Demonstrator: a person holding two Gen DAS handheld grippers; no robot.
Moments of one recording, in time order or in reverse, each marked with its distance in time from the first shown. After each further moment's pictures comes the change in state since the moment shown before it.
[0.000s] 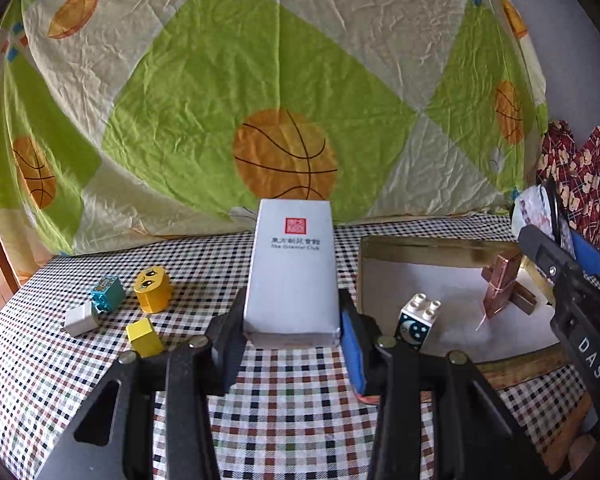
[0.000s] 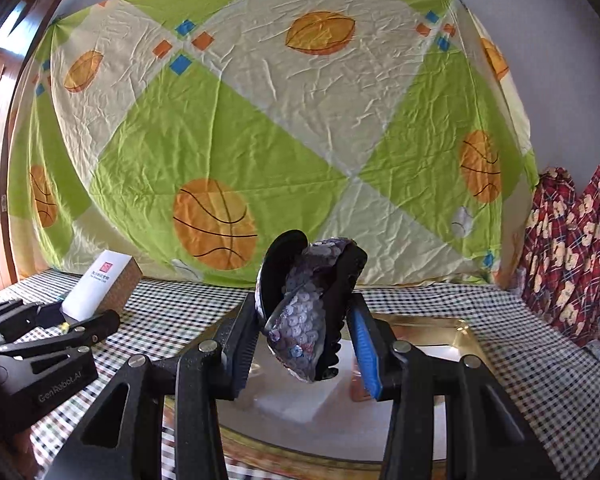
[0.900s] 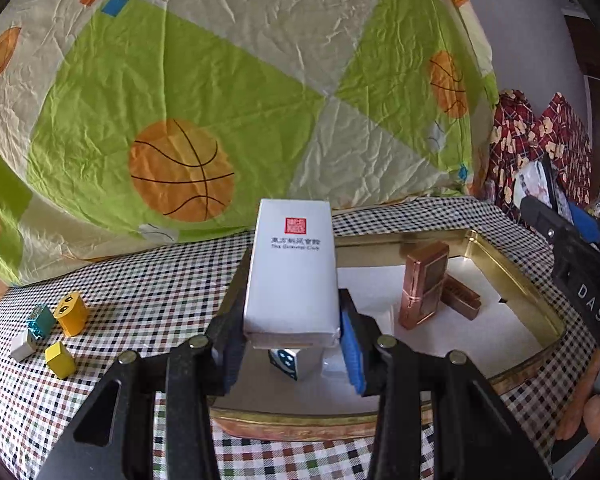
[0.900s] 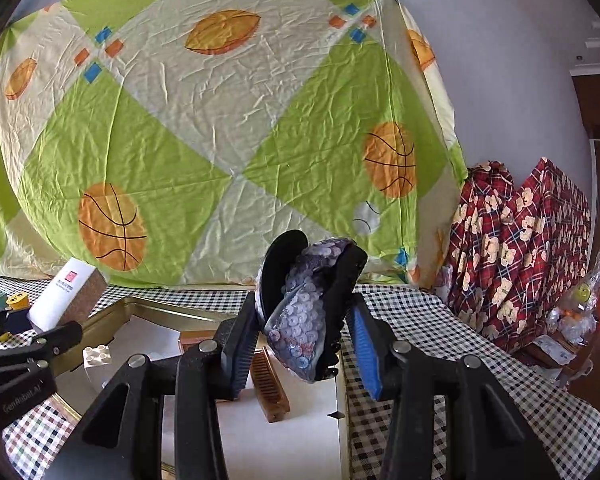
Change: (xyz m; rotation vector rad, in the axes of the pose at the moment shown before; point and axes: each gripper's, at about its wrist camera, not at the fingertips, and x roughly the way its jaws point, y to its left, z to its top) left arm 0.020 -0.101 0.007 0.116 0.013 -0.124; right arm 0.002 -0.106 -0.005 0.038 0.017 -0.186
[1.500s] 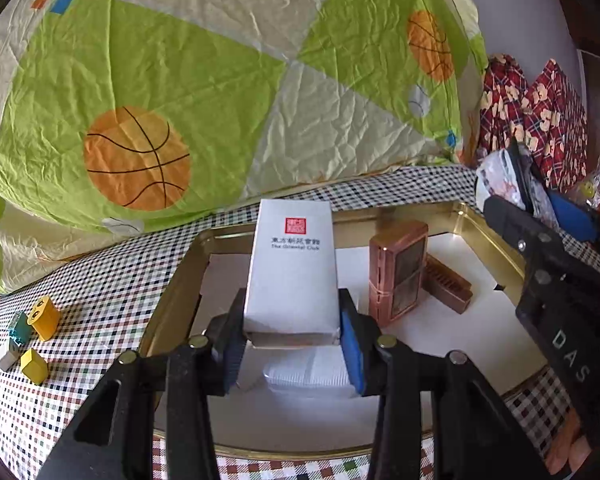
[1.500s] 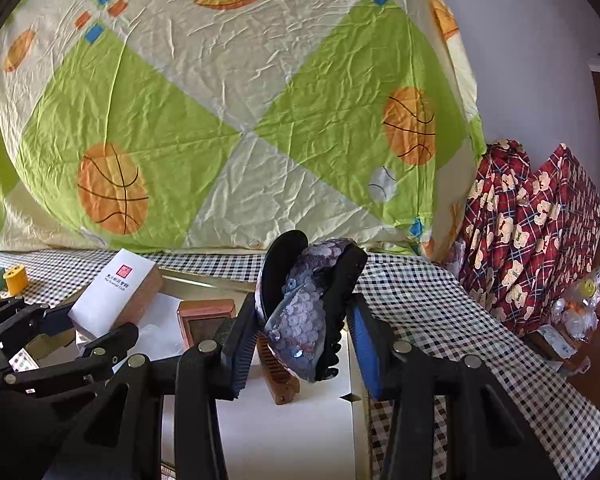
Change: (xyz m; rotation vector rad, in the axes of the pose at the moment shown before) left arm 0.033 -0.037 0.004 0.058 0.106 -0.012; right arm 0.027 0.013 -0.006 -0.053 0.140 0.028
